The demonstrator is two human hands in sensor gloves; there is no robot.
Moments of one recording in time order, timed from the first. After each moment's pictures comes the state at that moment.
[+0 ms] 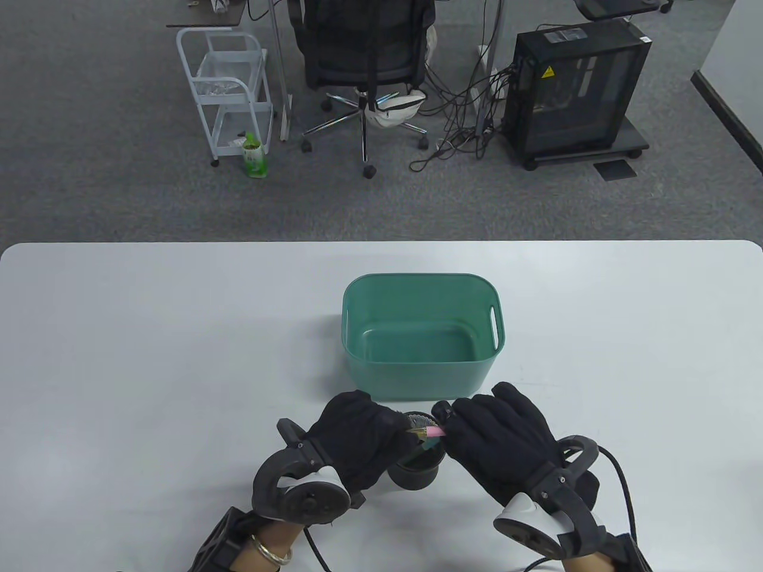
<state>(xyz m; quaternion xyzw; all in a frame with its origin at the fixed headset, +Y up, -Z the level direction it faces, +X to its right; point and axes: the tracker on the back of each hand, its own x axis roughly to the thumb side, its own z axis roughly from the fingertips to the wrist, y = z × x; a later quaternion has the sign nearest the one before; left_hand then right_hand) -0.104 -0.607 -0.230 0.27 -0.40 0.21 0.85 0.133 -0.599 -0.204 0.30 -0.41 0.86 0.06</state>
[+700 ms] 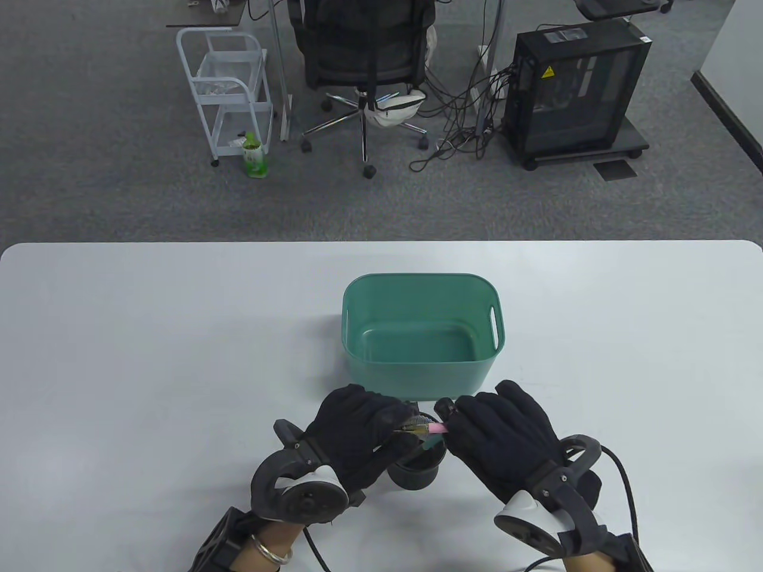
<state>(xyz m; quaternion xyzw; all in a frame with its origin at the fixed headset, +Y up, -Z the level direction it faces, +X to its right) -0.107 -0.607 -0.230 0.28 -0.39 0.22 0.85 0.135 -0.599 -0.205 0.29 -0.41 0.86 0.05</state>
